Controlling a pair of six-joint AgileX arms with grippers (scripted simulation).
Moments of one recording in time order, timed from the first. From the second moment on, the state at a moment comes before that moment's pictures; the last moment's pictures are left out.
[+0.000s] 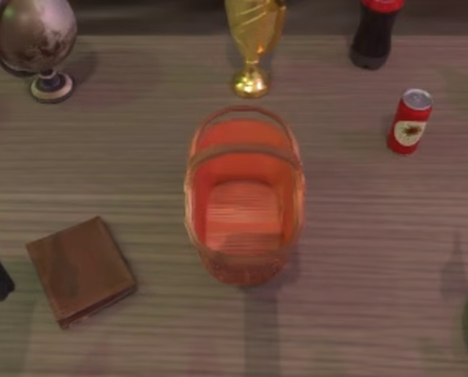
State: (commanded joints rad) left arm 0.00 0.00 0.00 0.00 0.00 0.00; right arm 0.00 0.00 0.00 0.00 0.00 0.00
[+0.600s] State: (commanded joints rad) left arm 0.00 0.00 0.00 0.00 0.00 0.00; right arm 0.01 0.34 0.27 -0.23 0.00 -0.06
